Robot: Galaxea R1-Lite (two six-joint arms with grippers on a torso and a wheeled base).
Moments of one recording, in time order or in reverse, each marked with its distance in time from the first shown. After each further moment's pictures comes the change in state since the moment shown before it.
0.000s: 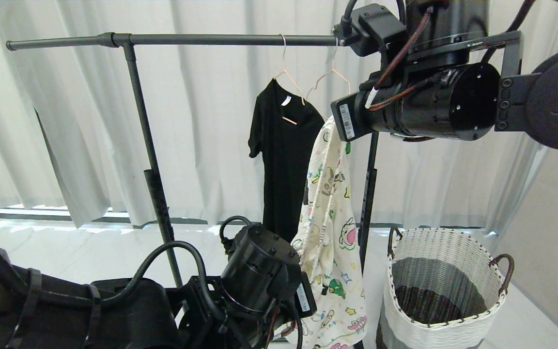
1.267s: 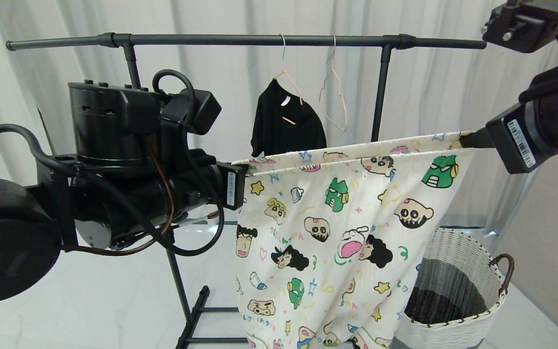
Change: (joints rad) left arm 0.328 -0.233 -0.206 -0.003 -0.084 0.931; right arm -0.064 -0.322 0.000 0.703 0.013 0.077
